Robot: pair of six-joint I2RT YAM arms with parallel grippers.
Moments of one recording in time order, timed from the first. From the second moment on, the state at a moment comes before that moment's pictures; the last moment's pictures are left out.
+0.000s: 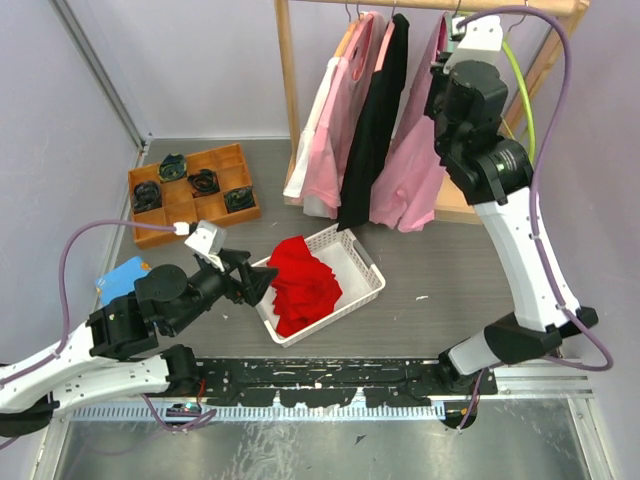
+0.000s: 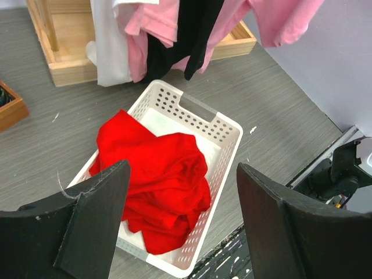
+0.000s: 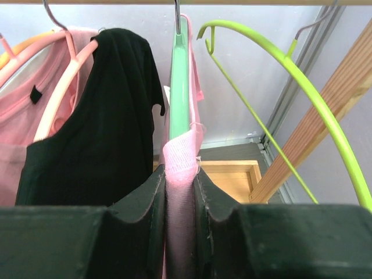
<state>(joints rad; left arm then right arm) -1.18 0.59 0.85 -0.45 -0.48 -0.38 0.46 1.50 2.08 -0.59 0.65 0.00</state>
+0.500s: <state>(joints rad) -1.18 0.71 1.00 -0.37 -0.44 -0.29 0.46 1.14 1.71 -0.60 0.54 0.07</state>
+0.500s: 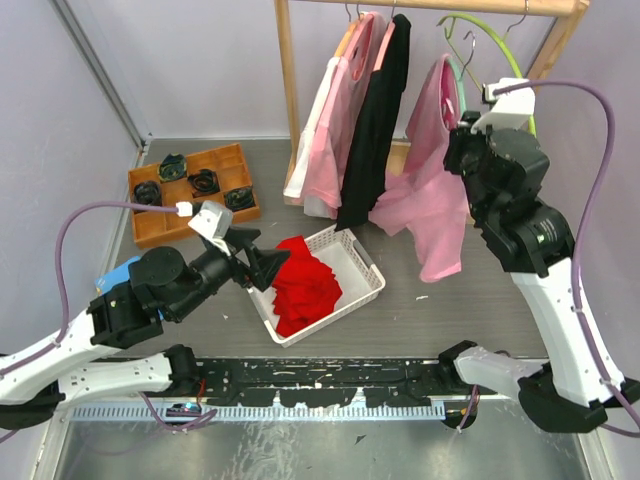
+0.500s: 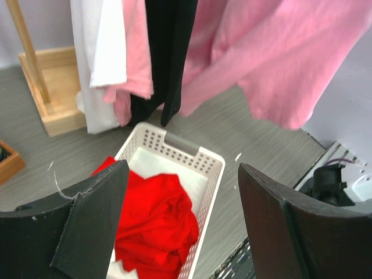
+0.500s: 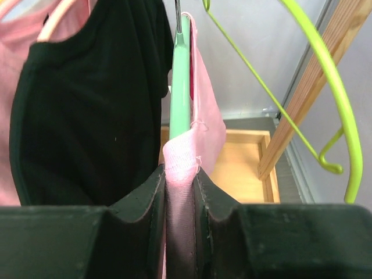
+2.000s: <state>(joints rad) -1.12 1.96 2.22 -0.19 -0.23 -0.09 0.28 0.55 1.39 -0.80 0.21 0.13</state>
